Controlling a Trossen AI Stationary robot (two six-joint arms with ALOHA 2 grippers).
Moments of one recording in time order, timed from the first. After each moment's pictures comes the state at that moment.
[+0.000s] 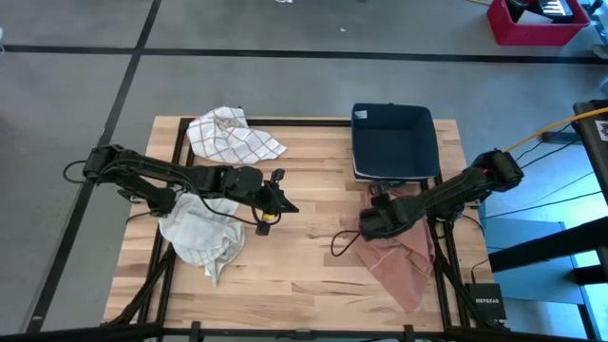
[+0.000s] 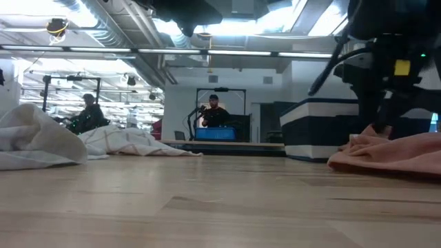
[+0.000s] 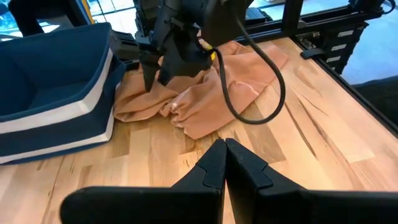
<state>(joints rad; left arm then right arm) -0.08 1.37 0.95 -0.02 0.04 0.17 0.35 1.48 0.83 -1.00 0.53 0.03</state>
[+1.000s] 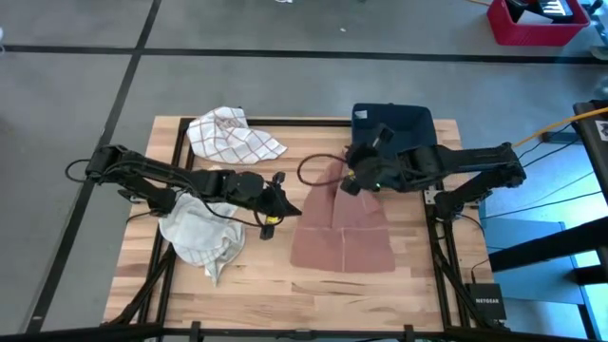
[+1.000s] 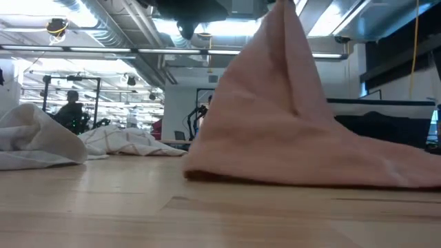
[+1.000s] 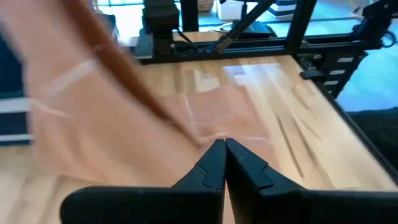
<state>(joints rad) -0.11 1.41 0.95 0.05 -0.01 0.00 0.16 1.44 1.60 -1.04 0.81 0.20</state>
